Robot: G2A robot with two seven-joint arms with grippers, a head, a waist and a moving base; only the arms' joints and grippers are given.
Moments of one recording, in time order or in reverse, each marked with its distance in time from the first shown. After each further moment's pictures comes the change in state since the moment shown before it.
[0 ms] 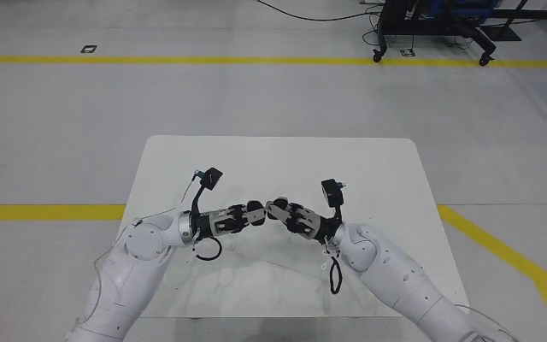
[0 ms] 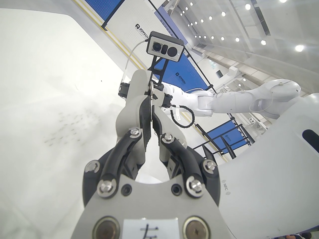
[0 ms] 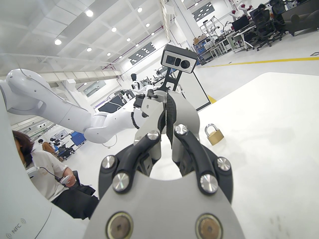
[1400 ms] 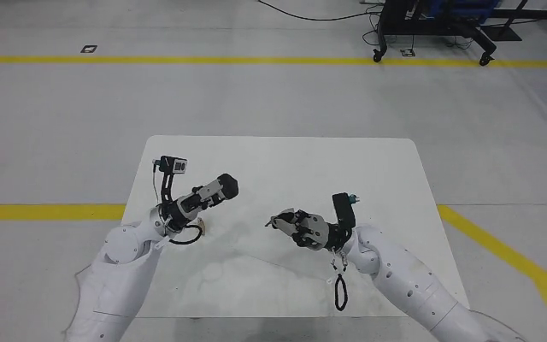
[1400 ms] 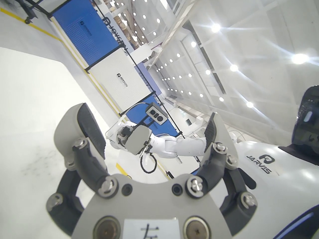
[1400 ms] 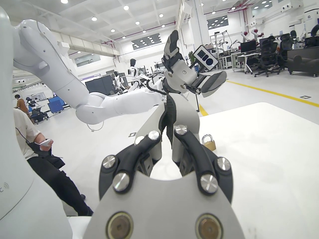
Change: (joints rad) left arm 0.085 -0.018 -0.157 -0.046 -0.208 0.119 0.080; right arm -0.043 0.075 0.004 -0.120 -0.459 0.021 -0.386
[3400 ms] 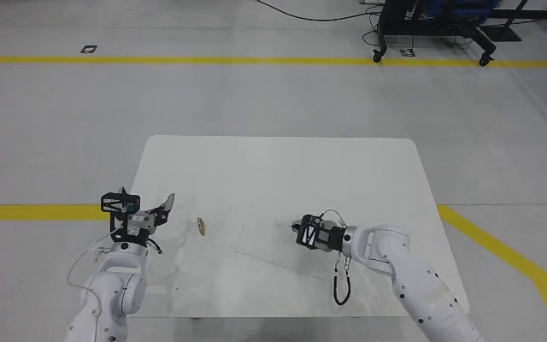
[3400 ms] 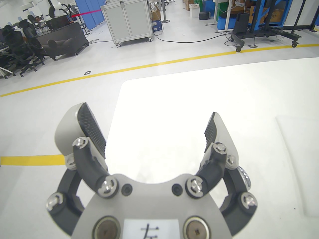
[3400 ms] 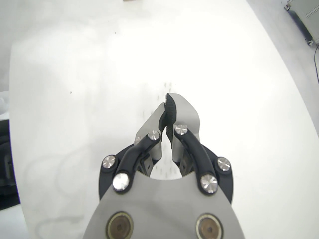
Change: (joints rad) left arm 0.394 -0.022 -0.235 -0.243 1.766 0.584 0.924; right arm -0.249 -0.029 0.374 -0.305 -0.624 0.237 0.678
